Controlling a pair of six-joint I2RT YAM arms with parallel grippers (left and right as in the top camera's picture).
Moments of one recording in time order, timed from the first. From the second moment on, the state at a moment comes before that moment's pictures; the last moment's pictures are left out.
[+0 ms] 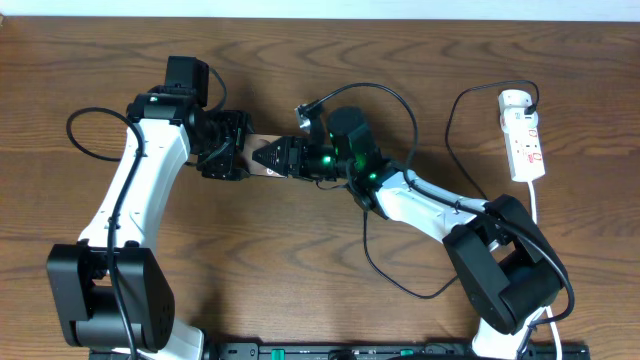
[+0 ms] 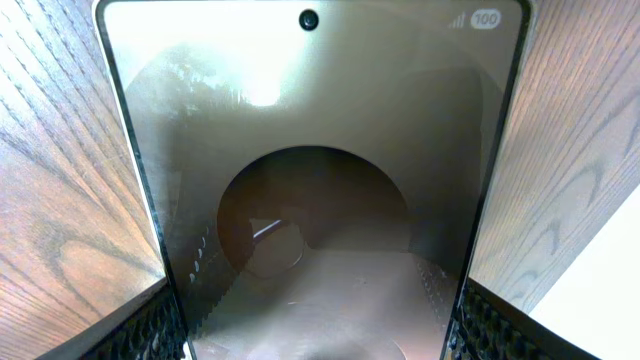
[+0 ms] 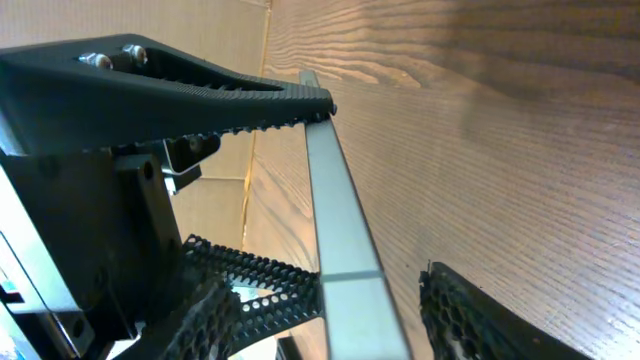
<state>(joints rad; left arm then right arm) -0.06 1.70 1.37 -0.97 0.37 -1.49 0.64 1.92 1.09 0.40 -0.68 1.01</state>
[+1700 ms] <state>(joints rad) -0.06 1.70 1.37 -1.00 0.41 -1.40 0.65 1.92 1.09 0.38 -0.67 0.99</state>
